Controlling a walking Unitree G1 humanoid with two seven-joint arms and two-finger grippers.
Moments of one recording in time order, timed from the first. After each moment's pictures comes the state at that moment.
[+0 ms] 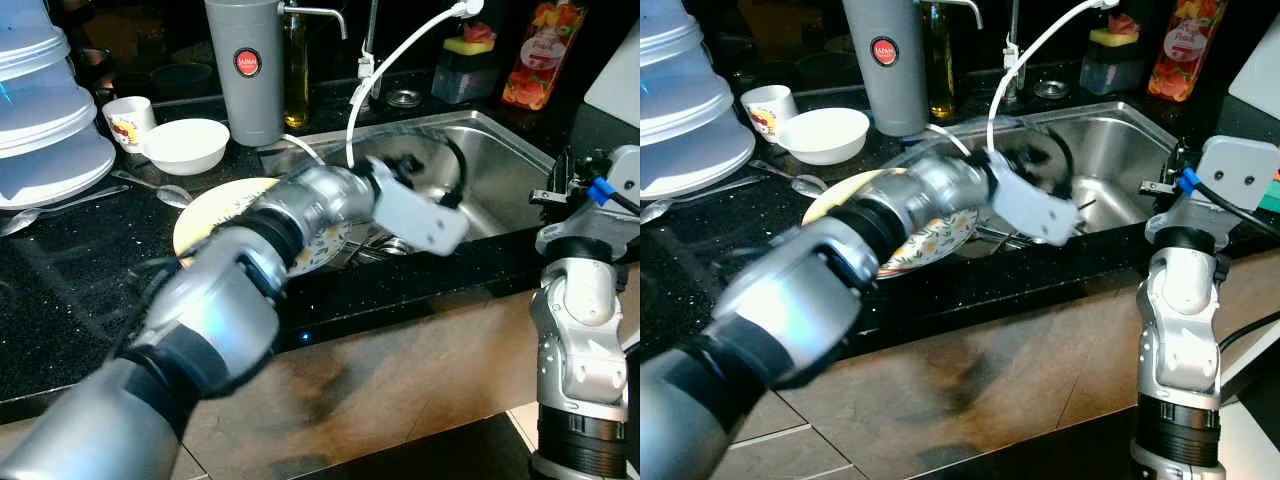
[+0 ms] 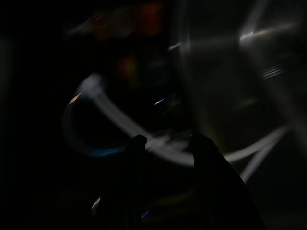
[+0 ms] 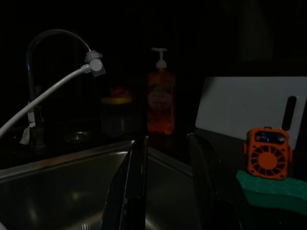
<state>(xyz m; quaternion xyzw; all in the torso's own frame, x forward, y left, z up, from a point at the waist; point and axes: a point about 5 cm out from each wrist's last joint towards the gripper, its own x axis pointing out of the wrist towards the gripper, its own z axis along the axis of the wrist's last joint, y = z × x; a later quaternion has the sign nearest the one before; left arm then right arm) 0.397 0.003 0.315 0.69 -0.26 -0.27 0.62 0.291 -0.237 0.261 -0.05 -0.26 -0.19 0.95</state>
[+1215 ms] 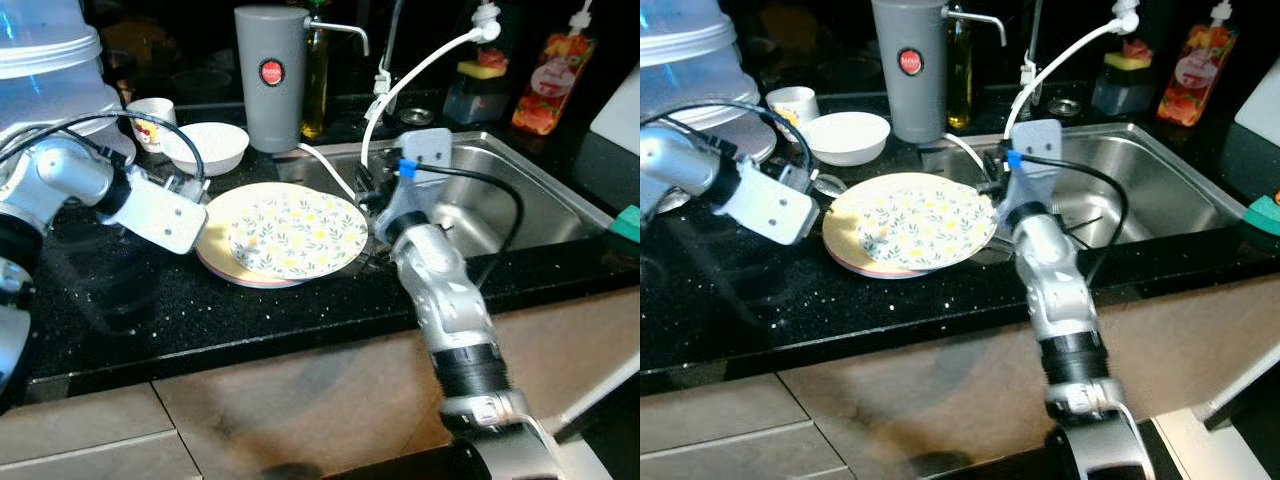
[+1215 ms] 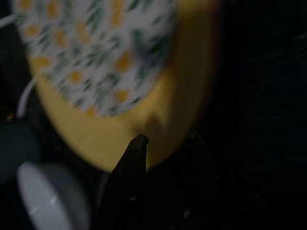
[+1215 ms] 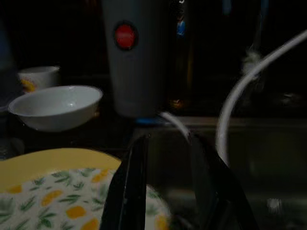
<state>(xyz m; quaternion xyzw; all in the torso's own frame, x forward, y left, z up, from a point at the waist) 0.349 0.220 0.273 0.64 0.04 -0.56 0.53 0.369 -0.091 0.235 0.02 -0.12 0.14 0.98</state>
